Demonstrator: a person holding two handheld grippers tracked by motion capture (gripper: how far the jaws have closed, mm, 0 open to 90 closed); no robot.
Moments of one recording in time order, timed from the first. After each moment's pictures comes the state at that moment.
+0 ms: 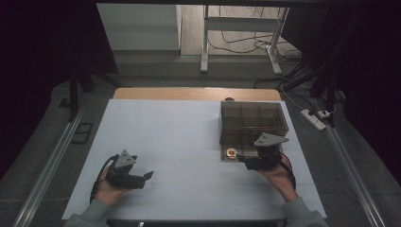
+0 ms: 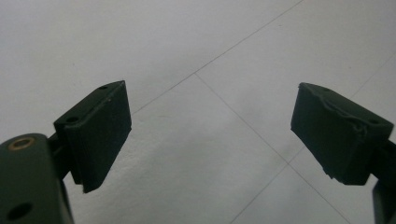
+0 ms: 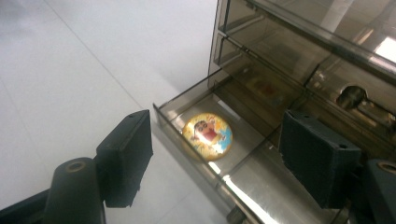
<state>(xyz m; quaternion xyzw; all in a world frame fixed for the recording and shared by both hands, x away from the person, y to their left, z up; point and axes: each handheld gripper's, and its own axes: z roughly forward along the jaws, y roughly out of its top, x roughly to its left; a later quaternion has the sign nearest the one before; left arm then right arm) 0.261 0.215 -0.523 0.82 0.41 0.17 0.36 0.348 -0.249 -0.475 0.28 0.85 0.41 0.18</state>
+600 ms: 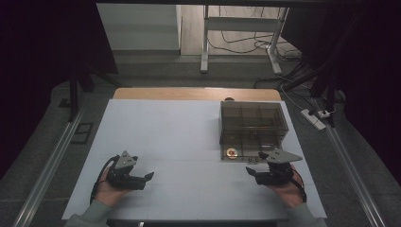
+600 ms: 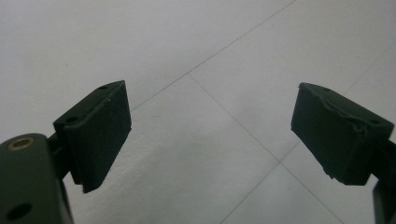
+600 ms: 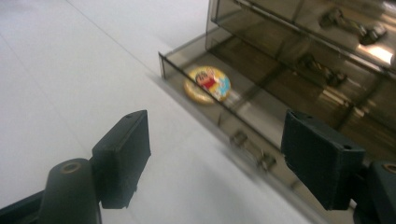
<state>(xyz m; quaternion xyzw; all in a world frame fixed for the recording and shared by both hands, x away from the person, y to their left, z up) 0.259 0.213 -0.522 0.82 0.41 0.17 0.36 0.307 -0.282 -0.492 0.29 0.84 0.41 0.20</state>
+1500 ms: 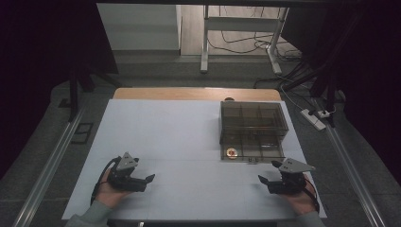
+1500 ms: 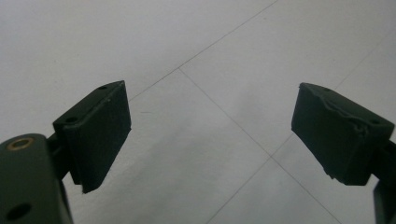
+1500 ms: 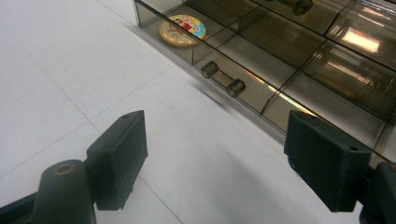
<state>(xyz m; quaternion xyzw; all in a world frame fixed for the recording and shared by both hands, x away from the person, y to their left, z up) 0.256 0.209 -0.524 0.83 0.40 0.16 0.36 0.293 -0.322 -0.511 0.31 0.84 0.39 0.21</state>
